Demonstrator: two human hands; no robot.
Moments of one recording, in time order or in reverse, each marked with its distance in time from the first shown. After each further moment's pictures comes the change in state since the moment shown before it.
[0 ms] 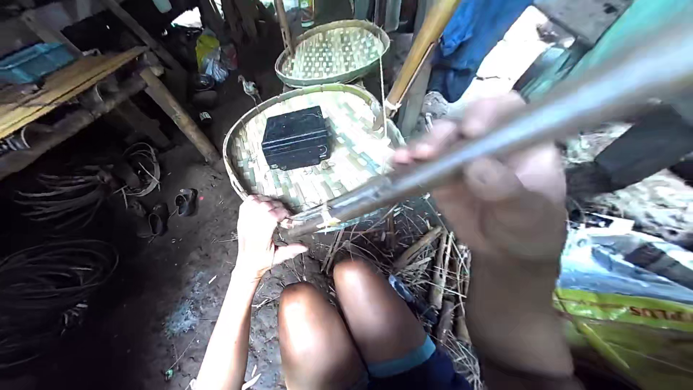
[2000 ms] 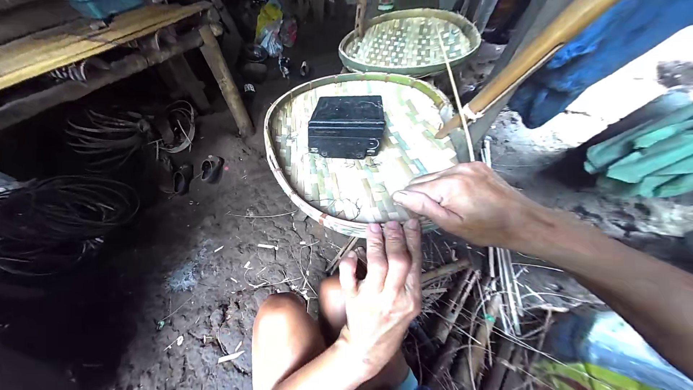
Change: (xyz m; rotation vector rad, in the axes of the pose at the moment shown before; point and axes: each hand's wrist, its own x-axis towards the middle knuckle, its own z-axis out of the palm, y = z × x) left_hand 0.031 0.174 0.082 0.822 0.055 -0.409; right_hand 0.028 0.049 -0.044 -1.121 -0.768 -0.027
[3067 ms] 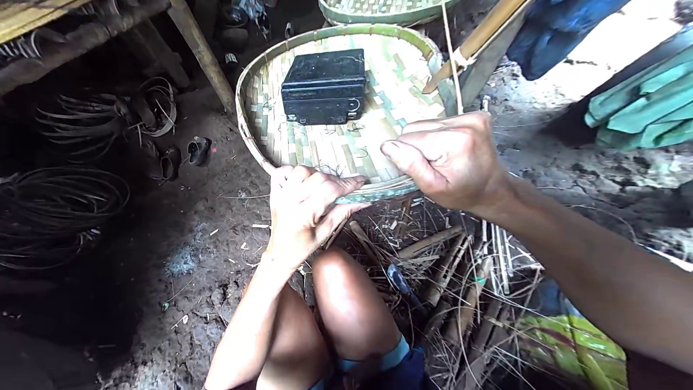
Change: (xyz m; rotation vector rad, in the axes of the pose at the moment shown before) left_hand 0.038 -0.096 0.027 -0.804 -0.070 0.166; right_hand -0.007 0.001 0.022 0.079 0.357 -0.048
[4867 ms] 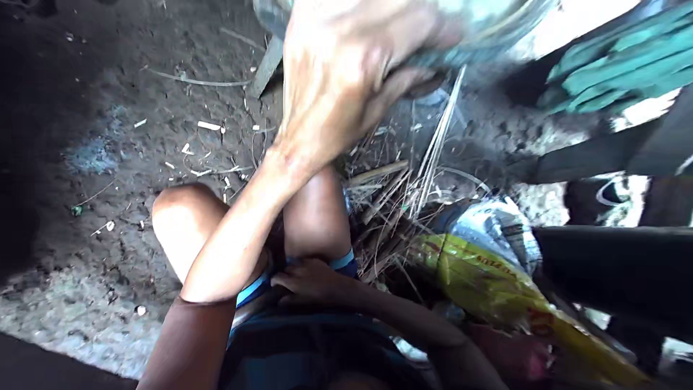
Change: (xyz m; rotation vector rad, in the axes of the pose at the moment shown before) left_hand 0.009 0.022 0.027 -0.041 0.095 -0.110; right_hand -0.187 -0.191 0.088 0.562 -1.309 0.305
